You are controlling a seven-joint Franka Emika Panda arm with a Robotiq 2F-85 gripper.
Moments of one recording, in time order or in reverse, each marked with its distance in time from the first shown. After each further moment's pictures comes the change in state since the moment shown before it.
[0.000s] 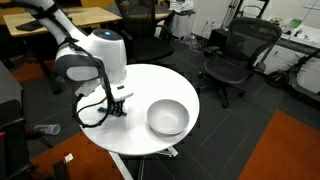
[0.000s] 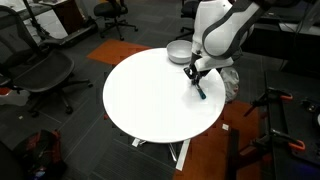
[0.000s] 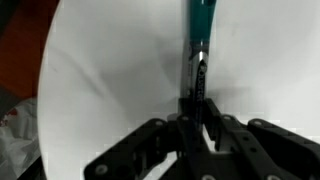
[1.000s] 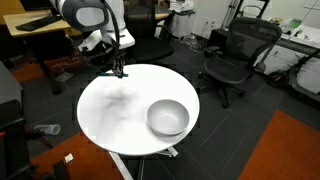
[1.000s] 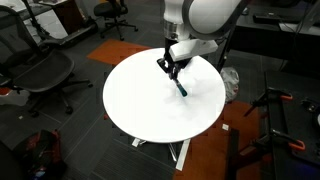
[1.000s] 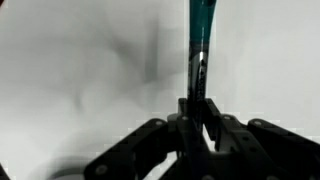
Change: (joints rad) arm 0.179 -0.104 -0.002 0.198 -0.100 -0.238 0.130
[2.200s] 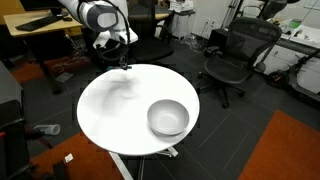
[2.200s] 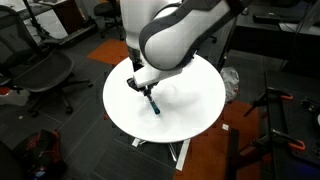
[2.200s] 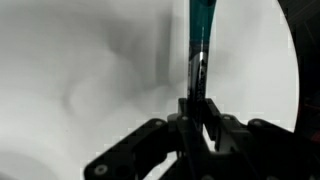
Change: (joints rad) arm 0.090 0.266 0.035 0.337 -0.028 -0.039 0.074
